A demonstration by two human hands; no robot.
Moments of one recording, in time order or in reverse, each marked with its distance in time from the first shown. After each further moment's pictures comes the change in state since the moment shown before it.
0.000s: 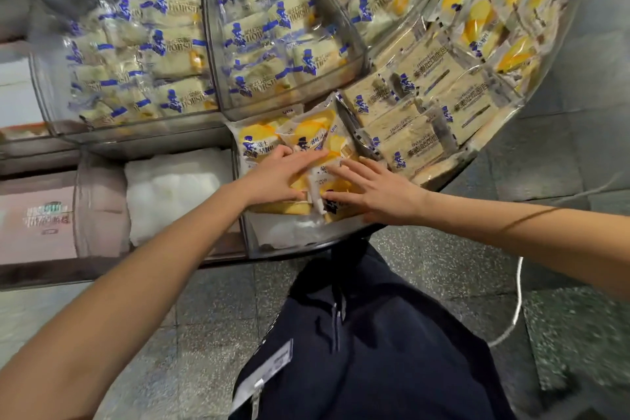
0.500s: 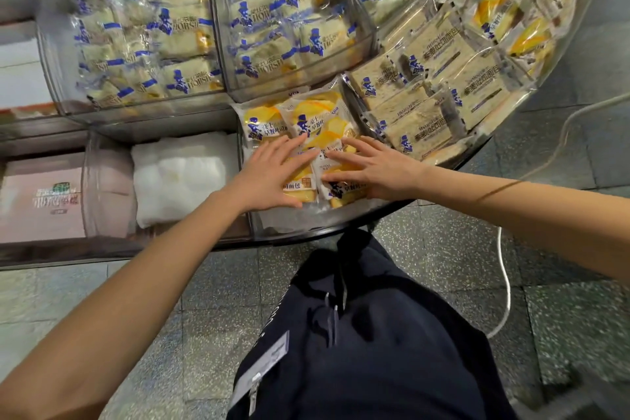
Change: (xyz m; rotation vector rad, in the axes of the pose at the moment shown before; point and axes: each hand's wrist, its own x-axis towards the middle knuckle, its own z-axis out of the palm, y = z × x) left_hand -0.032 -0.018 0.029 0.366 0.093 0.018; right_hand 0.012 0.007 0.005 0.076 0.008 -0.061
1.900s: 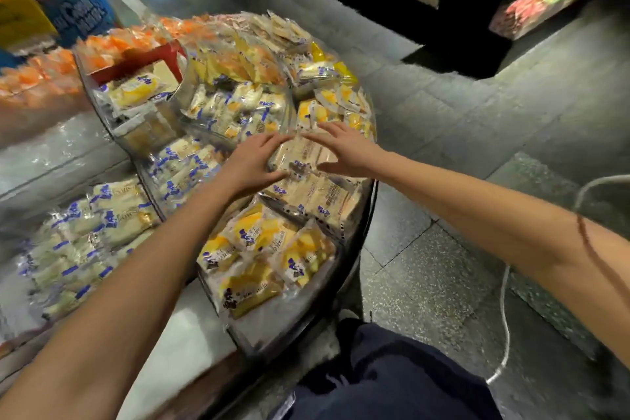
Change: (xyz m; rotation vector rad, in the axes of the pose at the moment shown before) left_hand 0.081 0.092 -0.192 0.175 0.307 0.406; right_hand -0.085 0.012 -0.156 0.141 0.314 0.945
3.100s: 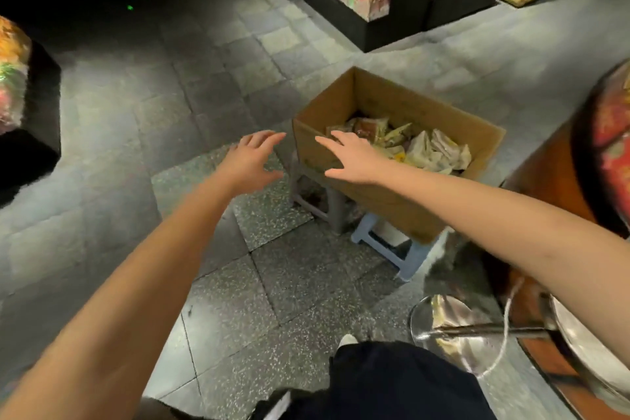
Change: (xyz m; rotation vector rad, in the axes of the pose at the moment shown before) left_hand 0.081 0.797 0.200 0.113 -0.338 1.310; right_hand -0.802 0.166 0.029 0.169 0.136 1.549
